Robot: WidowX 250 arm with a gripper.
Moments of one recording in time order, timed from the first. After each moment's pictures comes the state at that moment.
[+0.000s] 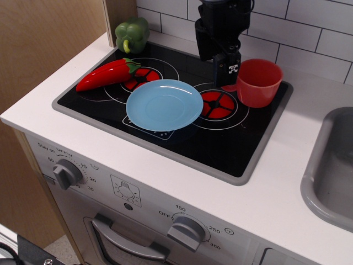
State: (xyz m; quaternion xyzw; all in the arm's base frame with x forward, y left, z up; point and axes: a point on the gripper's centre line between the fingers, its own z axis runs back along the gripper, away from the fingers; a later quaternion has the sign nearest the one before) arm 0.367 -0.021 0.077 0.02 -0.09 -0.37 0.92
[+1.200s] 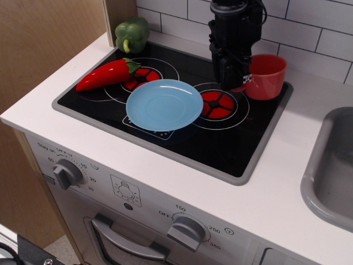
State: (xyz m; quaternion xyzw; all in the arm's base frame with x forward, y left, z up) arm 0.366 -0.023 0.070 -0.02 -0.07 -0.33 0.94
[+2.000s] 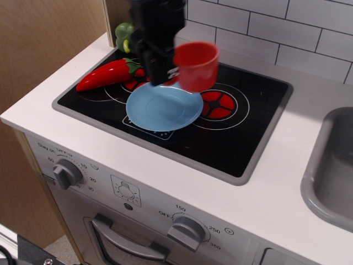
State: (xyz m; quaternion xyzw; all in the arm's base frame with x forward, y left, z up) arm 0.290 0.044 0.094 0.01 -0.07 -0.27 0.96
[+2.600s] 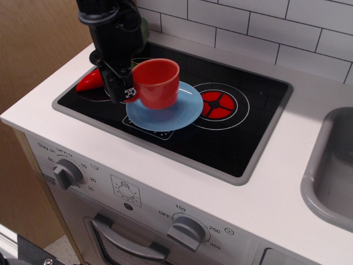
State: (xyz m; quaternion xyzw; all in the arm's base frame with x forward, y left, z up) arm 0.267 0.072 0.080 0.01 -0.07 -0.28 0.96
